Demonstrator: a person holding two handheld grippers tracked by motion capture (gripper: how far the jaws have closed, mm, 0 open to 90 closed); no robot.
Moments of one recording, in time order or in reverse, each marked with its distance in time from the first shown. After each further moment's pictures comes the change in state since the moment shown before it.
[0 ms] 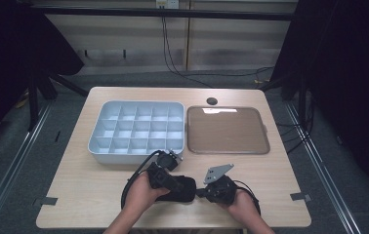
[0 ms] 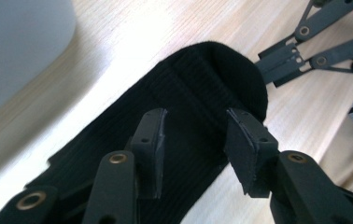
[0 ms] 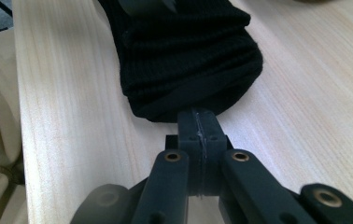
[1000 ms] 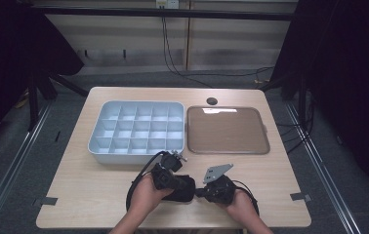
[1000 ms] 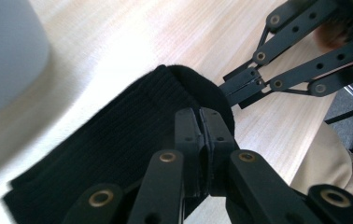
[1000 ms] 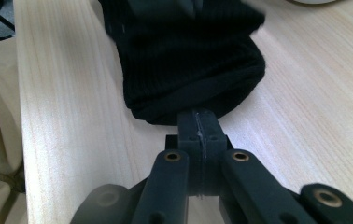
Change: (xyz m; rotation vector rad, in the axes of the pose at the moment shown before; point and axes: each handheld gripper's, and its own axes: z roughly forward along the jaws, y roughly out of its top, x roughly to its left) left arm -0.012 0.001 -0.001 -0.062 -0.049 0.012; right arm 0.000 0.001 0.003 -0.016 0.010 0.023
